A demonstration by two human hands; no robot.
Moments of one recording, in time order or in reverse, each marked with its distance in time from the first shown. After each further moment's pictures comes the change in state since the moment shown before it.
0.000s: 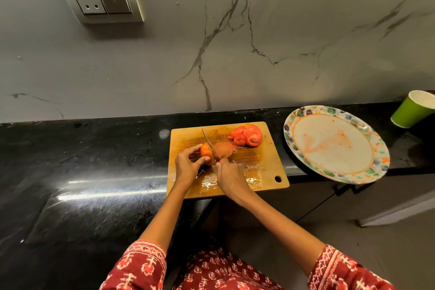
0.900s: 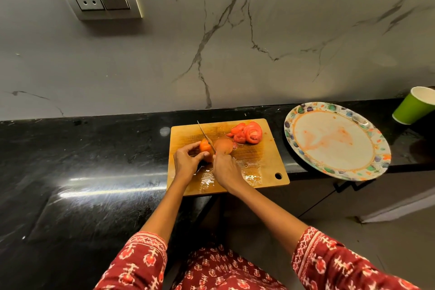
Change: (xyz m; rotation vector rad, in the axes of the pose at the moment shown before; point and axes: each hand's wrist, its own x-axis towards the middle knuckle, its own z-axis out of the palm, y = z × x) left_hand 0.002 0.006 -0.001 0.022 0.048 0.001; right_hand 0.014 -0.012 0.002 -0.014 -0.035 0.045
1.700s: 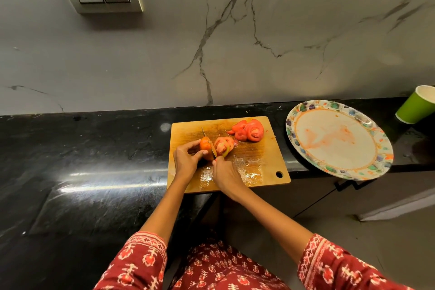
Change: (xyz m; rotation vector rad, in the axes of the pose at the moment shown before) left_hand -0.002 -0.003 -0.001 -0.013 0.014 0.021; right_hand -0.005 0.010 0.014 0.032 -0.064 0.020
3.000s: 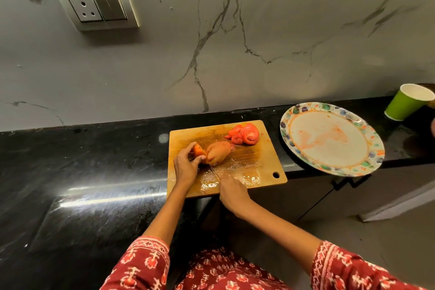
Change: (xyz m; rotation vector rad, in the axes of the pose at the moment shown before) left_hand -0.003 -0.003 0.003 0.071 0.004 0.025; right_hand -0.034 0.016 0.003 -0.291 -0.041 0.005
